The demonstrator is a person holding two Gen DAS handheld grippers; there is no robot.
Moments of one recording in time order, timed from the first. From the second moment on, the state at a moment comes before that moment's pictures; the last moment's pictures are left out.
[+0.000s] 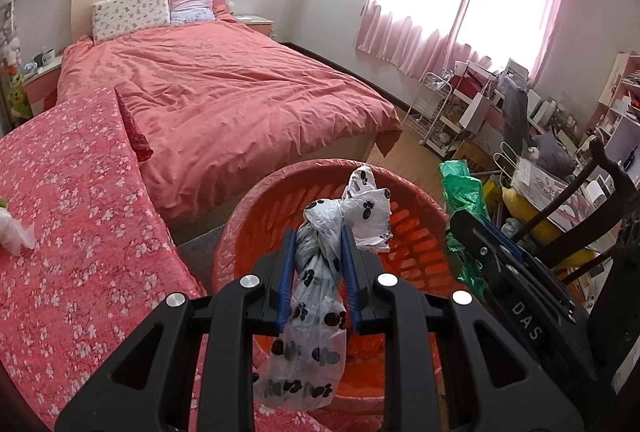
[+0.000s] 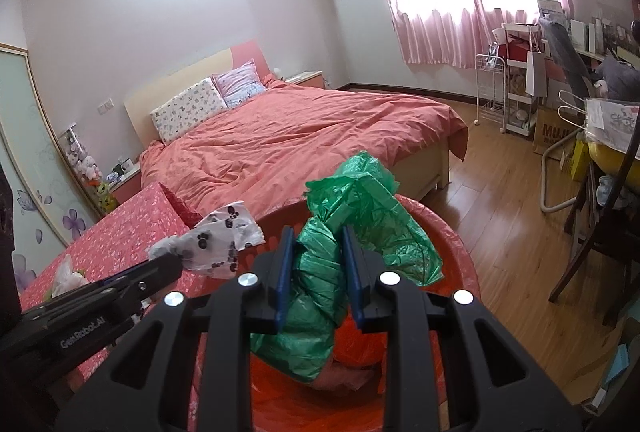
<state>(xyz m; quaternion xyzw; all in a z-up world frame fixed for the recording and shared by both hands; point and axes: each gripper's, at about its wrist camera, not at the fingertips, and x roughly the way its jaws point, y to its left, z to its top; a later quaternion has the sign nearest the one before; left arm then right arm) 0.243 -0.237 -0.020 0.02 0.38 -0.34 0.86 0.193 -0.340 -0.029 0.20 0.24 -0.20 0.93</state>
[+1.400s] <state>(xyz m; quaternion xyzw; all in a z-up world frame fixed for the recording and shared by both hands) 0.280 0.066 -0.030 -0.01 0.38 -0.04 0.93 0.314 -0.121 -0.027 0.07 0.32 -0.01 0.94</state>
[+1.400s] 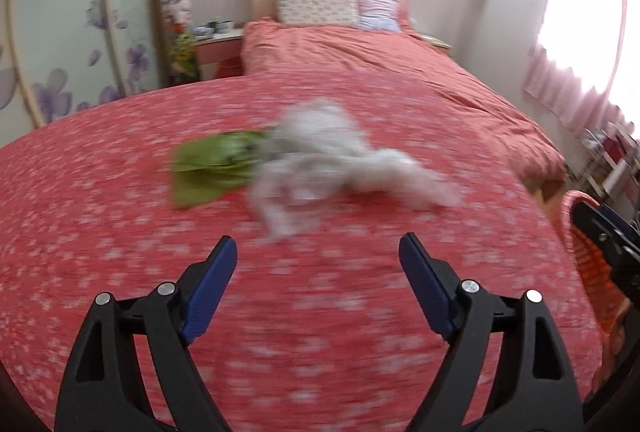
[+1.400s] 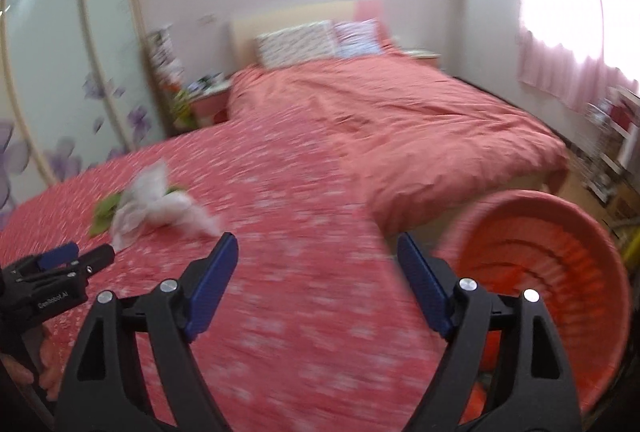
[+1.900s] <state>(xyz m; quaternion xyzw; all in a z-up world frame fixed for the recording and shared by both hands) 0.279 0.175 -0.036 -0.05 0.37 0.07 0.93 0.428 0.018 -0.046 0.00 0.38 0.08 0.92</state>
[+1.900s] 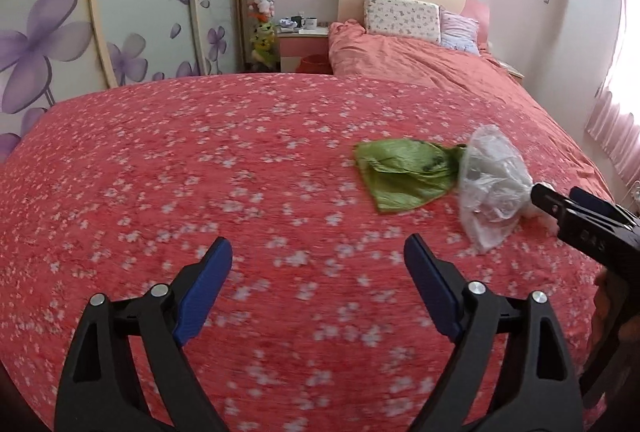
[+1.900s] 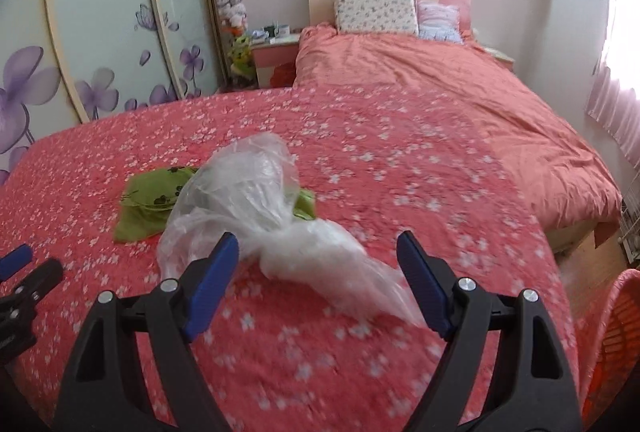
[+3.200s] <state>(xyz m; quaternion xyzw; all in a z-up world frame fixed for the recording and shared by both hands) 0.398 0.058 -0.062 0.00 0.44 -0.01 0.90 0.341 -0.131 -0.044 0.11 0.37 0.00 0.92</state>
